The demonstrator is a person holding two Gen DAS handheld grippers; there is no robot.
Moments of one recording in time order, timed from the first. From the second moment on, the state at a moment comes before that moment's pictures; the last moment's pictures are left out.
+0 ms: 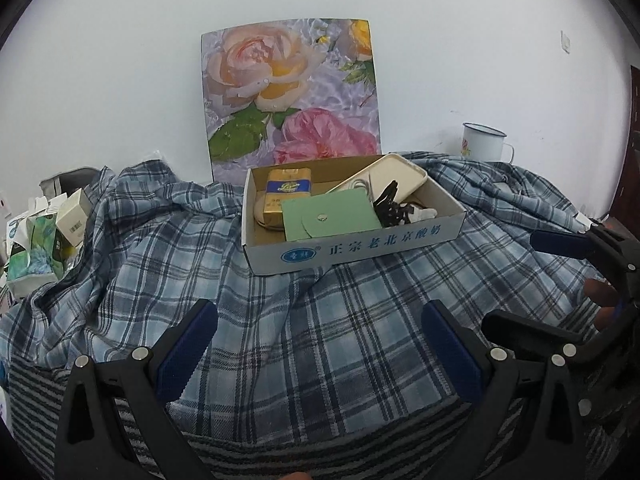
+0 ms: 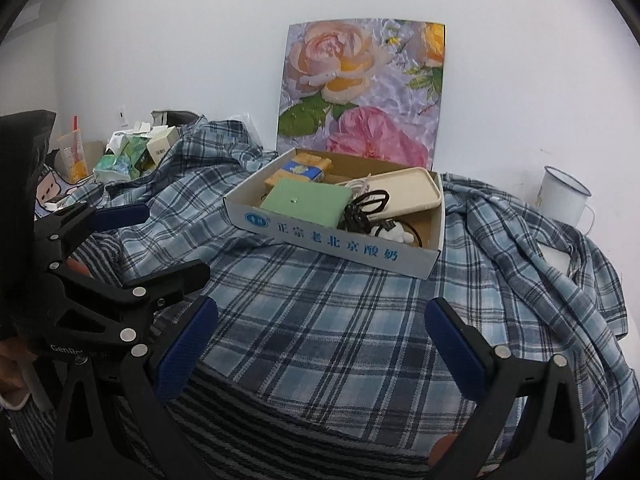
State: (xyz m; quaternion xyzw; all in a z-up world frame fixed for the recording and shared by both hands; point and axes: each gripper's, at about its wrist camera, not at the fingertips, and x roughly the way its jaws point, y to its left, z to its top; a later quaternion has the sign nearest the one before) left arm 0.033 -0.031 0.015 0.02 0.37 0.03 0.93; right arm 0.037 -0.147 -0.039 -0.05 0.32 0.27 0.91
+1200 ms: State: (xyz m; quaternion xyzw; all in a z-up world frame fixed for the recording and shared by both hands) left arm 0.038 -0.026 0.003 0.02 0.40 0.04 0.92; right arm 0.050 -0.142 -0.054 -0.05 0.37 0.27 0.89
